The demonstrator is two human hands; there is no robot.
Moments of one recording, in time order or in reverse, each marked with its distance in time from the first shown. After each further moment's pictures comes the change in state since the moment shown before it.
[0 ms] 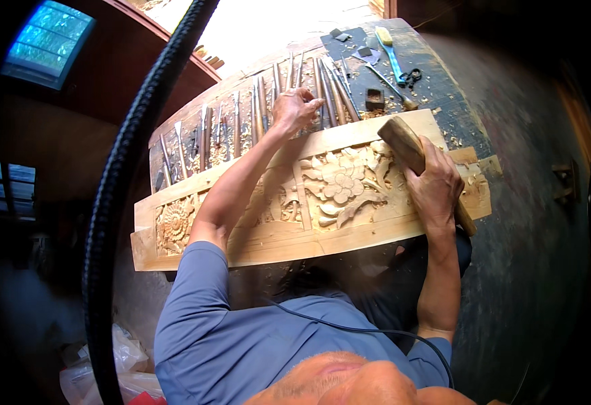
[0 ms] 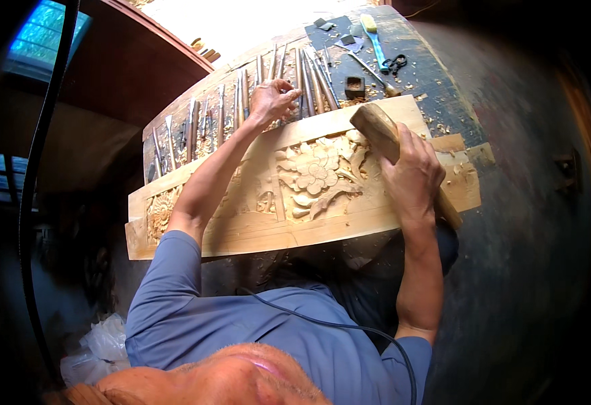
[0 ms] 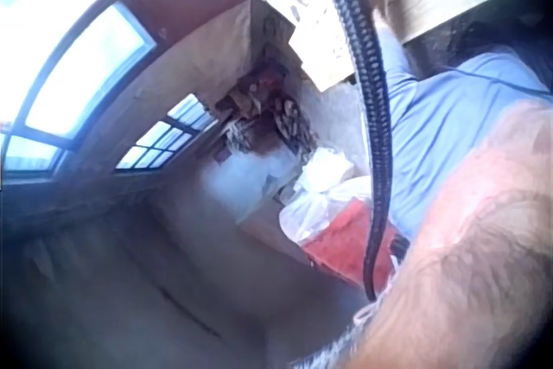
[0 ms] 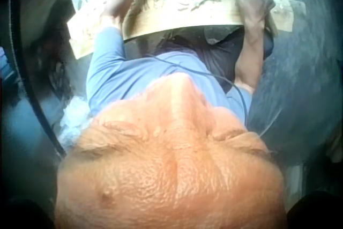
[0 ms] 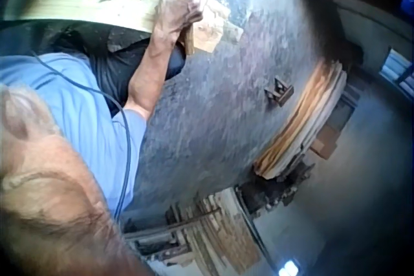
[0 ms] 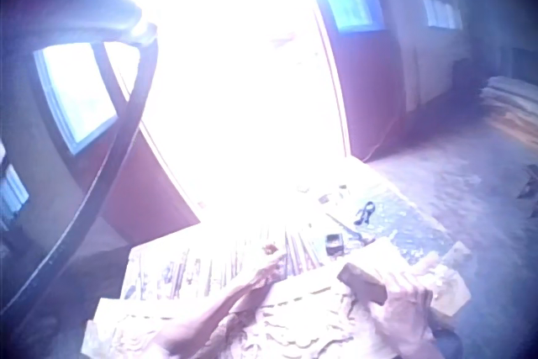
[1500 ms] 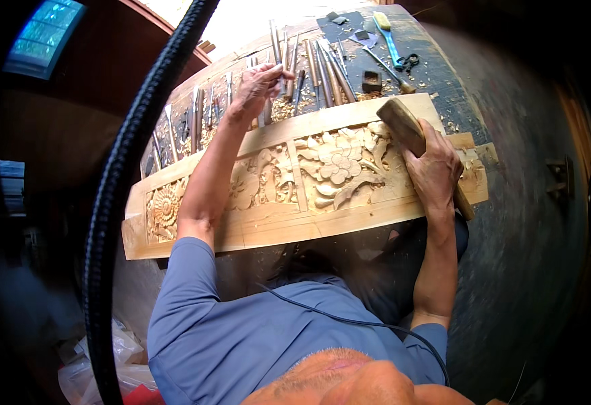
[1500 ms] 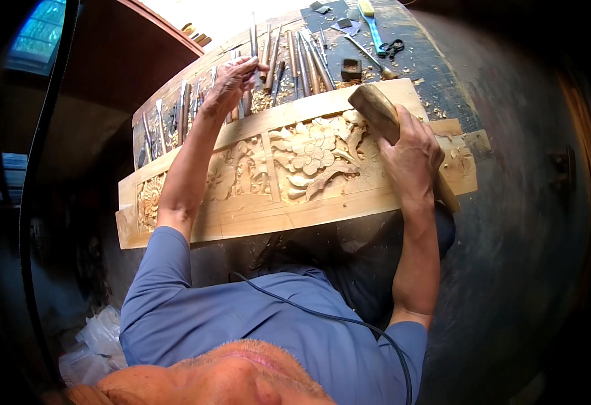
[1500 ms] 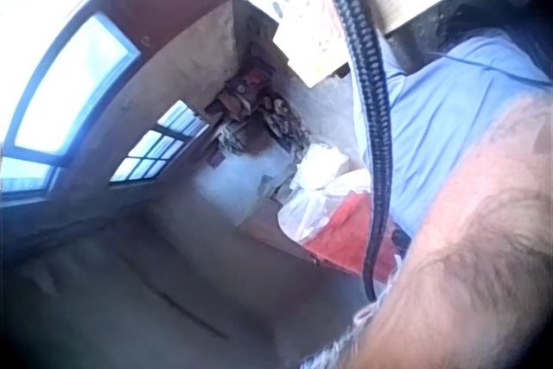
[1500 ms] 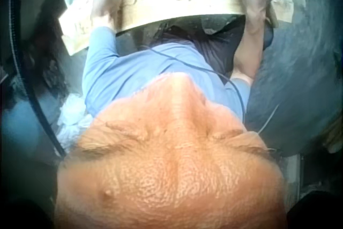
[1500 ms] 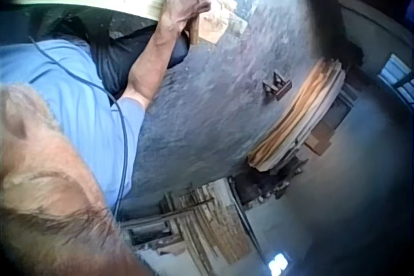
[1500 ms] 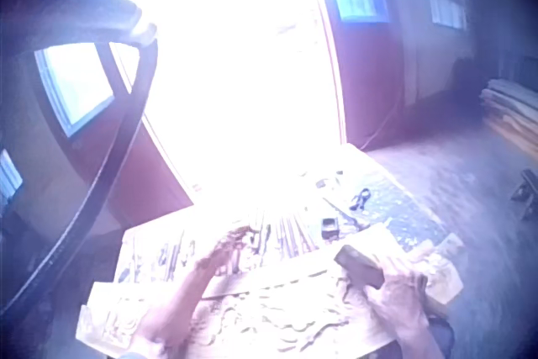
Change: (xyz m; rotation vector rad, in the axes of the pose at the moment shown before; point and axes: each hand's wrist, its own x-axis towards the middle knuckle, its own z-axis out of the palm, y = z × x) left_hand 0.001 -0.043 -0.054 -0.928 -0.181 0.158; right_hand -0.002 0.005 -0.001 -0.005 0.007 0.004
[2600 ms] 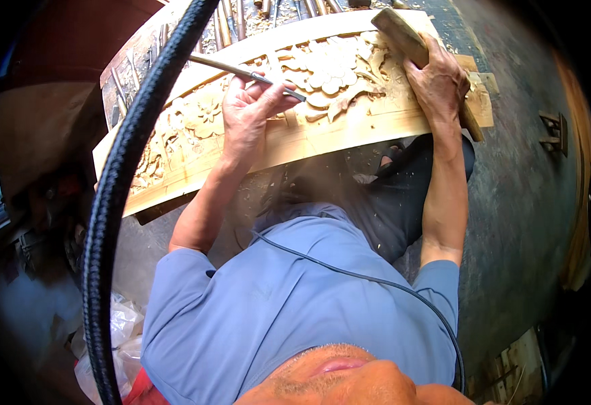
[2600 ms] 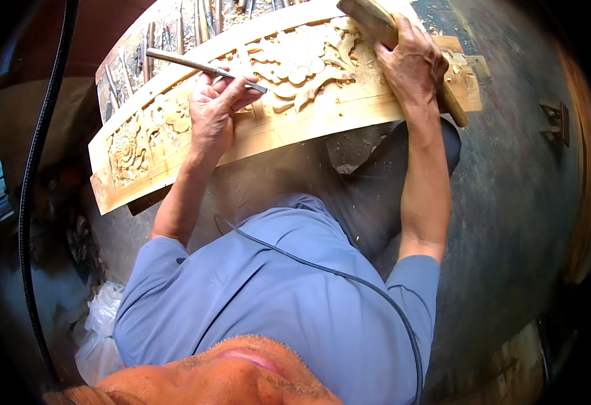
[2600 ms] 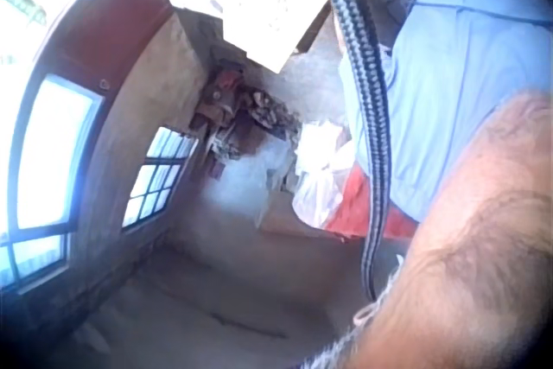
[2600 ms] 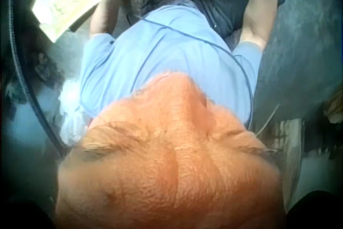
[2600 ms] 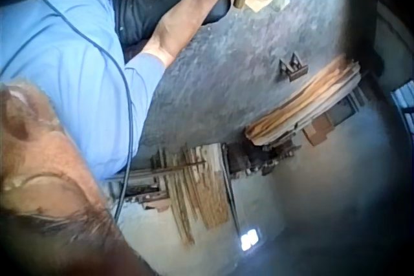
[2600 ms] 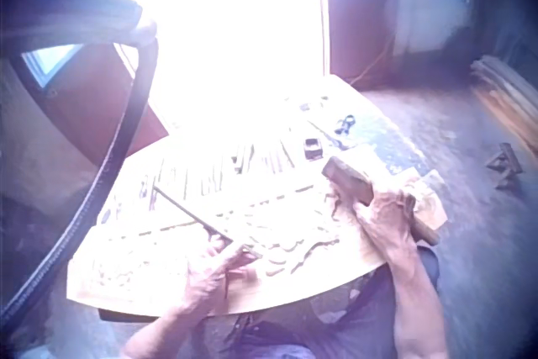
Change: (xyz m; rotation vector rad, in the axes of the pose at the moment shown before) left_hand -0.235 -0.027 0.101 -0.234 0.175 0.009; right_hand -0.006 0.012 0.017 -0.163 0.109 -0.113
